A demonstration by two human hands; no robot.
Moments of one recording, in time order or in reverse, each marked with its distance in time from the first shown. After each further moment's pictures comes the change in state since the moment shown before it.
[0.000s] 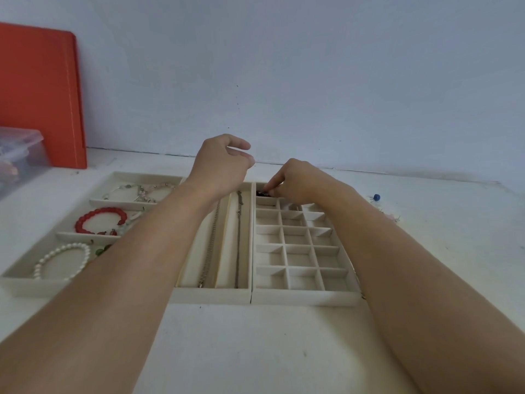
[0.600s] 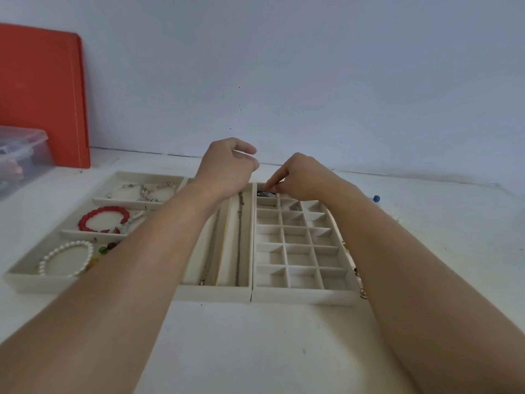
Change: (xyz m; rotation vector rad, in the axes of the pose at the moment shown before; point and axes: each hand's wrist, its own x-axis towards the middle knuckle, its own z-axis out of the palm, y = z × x) left_hand 0.004 -0.006 0.004 0.031 -0.019 0.010; right_hand 0.000 0.000 -0.006 0.056 0.075 -0.004
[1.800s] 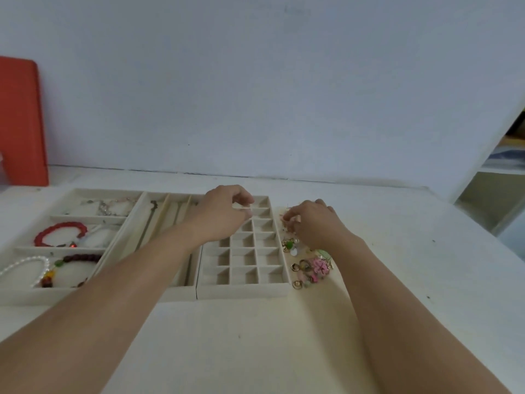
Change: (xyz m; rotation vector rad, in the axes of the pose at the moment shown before) left_hand -0.040 0.005 0.054 0.376 -0.274 0.175; right_hand -0.088 0.104 -0.014 -0.346 0.102 0.085
